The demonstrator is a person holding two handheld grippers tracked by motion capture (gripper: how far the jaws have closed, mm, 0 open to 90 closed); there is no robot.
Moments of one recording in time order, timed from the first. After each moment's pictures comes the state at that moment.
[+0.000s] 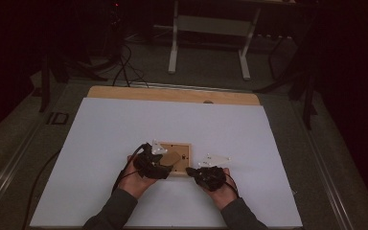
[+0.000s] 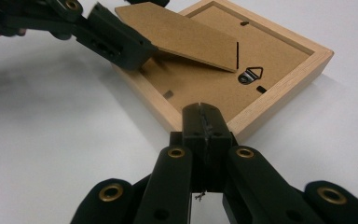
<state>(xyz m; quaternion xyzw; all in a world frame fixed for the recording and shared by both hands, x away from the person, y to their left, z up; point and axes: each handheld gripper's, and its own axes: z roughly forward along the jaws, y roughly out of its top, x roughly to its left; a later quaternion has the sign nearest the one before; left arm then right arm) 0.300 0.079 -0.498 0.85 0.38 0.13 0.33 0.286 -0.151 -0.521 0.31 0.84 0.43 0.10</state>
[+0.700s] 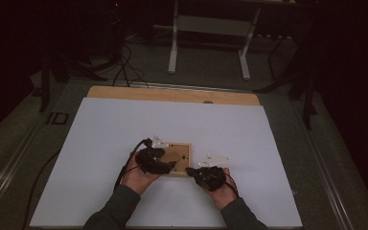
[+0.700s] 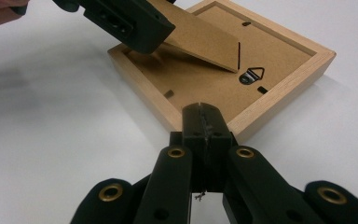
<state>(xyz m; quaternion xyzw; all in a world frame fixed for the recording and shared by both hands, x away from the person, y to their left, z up) 0.309 0.075 -0.486 0.84 0.39 0.10 0.35 0.287 -0.151 -0.521 0.31 0.84 0.43 0.10</state>
